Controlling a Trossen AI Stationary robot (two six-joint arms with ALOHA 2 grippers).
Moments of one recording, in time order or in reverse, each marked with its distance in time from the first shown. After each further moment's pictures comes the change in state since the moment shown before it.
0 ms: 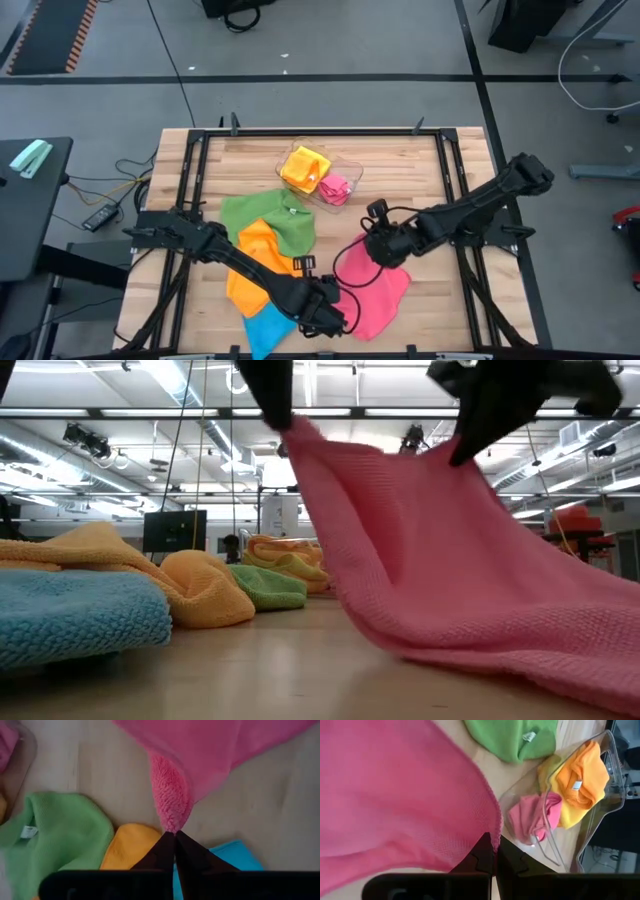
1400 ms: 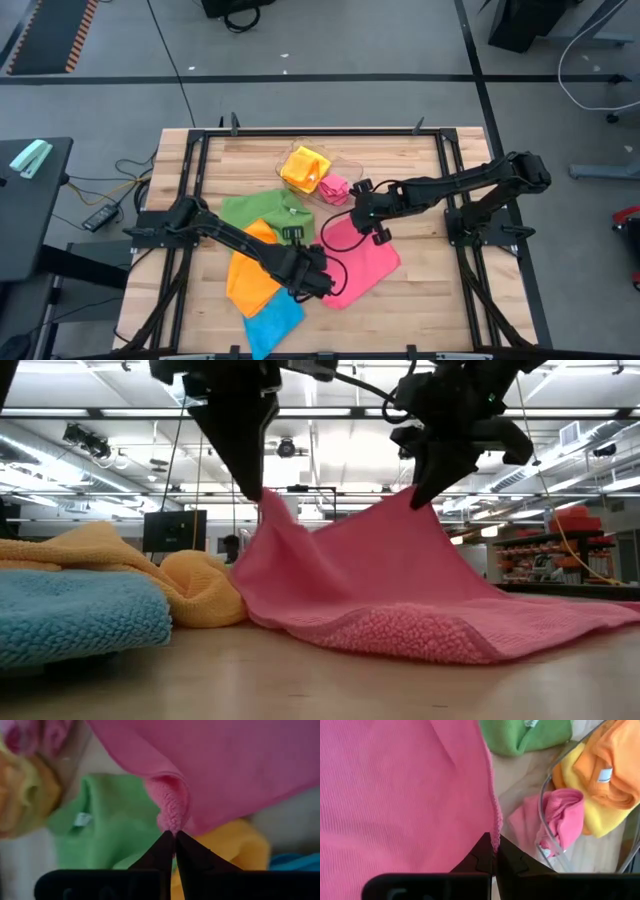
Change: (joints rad) left arm 0.114 -0.280 -0.560 0.244 -0.098 0.120; right arm -0.332 0.000 -0.090 0.225 -0.319 -0.220
